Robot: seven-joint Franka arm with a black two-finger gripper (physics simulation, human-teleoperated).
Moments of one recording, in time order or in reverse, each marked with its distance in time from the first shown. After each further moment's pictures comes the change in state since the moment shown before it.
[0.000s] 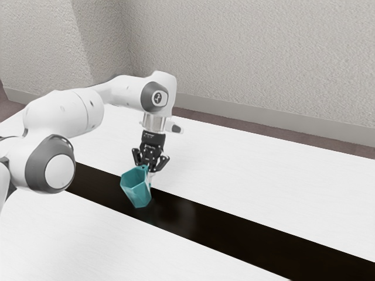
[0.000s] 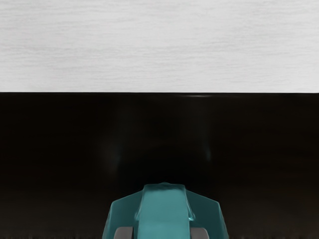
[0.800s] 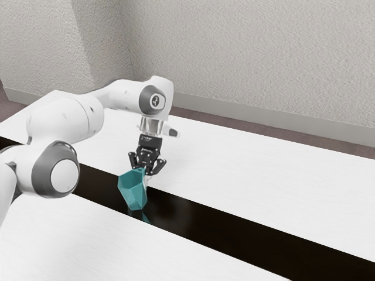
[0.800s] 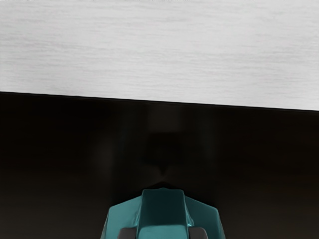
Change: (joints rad) arm 0.032 0.094 -0.034 0.113 0.024 -0.077 -0.046
